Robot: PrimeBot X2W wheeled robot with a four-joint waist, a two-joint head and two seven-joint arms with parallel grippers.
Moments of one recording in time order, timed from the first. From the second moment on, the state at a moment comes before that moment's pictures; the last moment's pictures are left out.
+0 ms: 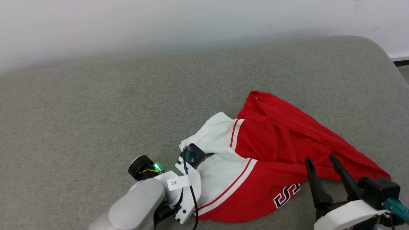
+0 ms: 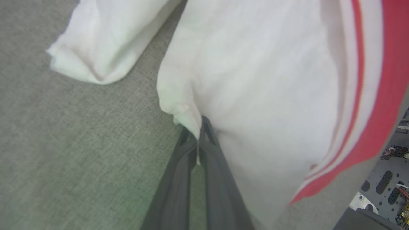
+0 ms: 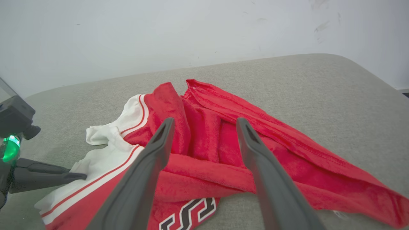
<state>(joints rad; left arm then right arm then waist) -0.59 0.28 -0.89 0.54 -0.53 -0.13 0.56 0.09 -0.05 0.02 -0.10 0.21 0.13 0.01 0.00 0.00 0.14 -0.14</state>
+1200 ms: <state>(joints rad) -0.04 0.56 -0.51 0.24 -0.76 0.26 0.16 0.15 -0.05 -0.09 -0.07 0.26 0.13 0.06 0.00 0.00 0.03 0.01</state>
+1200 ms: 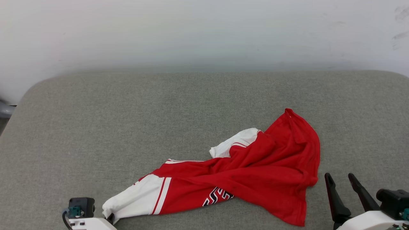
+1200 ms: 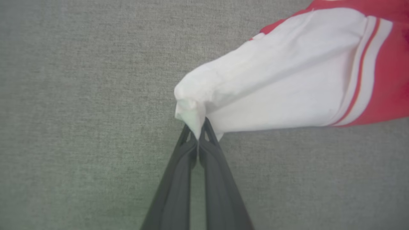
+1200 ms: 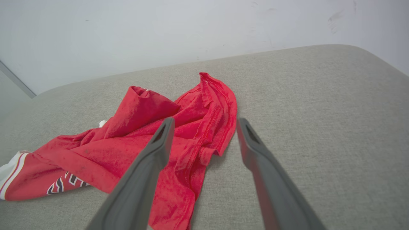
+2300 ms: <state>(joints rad) -0.09 0.41 -0.39 0.04 -0.58 0.25 -0.26 -0.07 -0.09 -0.18 0.15 0.27 0.13 0.34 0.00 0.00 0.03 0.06</state>
